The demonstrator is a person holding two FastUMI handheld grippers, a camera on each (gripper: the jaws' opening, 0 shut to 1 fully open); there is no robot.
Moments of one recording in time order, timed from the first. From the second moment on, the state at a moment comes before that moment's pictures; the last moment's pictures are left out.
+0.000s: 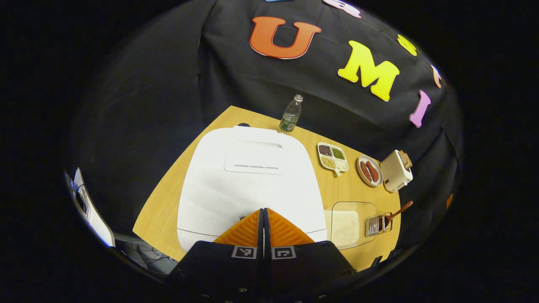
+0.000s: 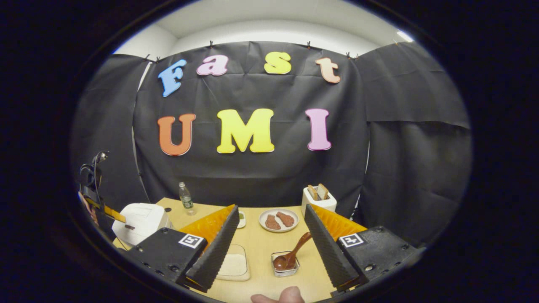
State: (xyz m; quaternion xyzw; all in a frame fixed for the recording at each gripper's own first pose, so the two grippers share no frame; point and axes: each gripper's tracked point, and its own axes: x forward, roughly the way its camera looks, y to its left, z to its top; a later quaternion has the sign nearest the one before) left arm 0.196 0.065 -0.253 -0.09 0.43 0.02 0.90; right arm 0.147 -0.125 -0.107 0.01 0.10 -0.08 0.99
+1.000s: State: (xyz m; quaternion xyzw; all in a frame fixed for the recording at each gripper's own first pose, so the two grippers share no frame) left arm 0.209 0.074 -0.191 -0.14 0.30 0.02 0.94; right arm 0.142 -0.117 -0.091 0.00 0.09 -0.06 0.99
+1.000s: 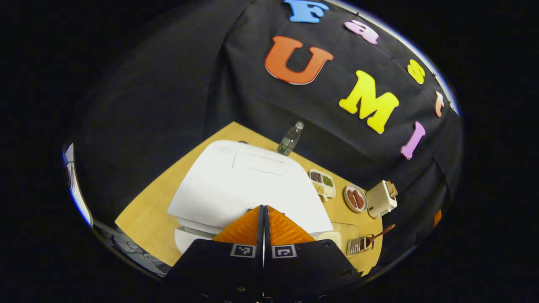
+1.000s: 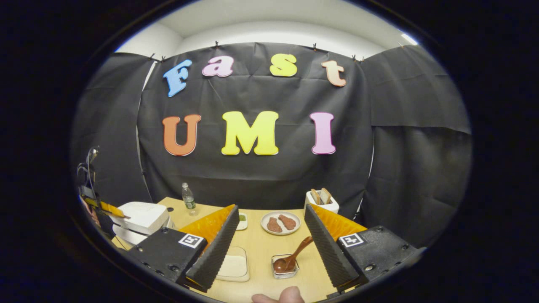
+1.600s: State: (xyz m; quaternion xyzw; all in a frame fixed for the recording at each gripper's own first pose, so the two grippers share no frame) left arm 0.224 0.063 -0.085 -0.05 0.15 0.02 0.99; right arm 0.099 -0.114 -0.061 0.00 0.07 -0.06 1.00
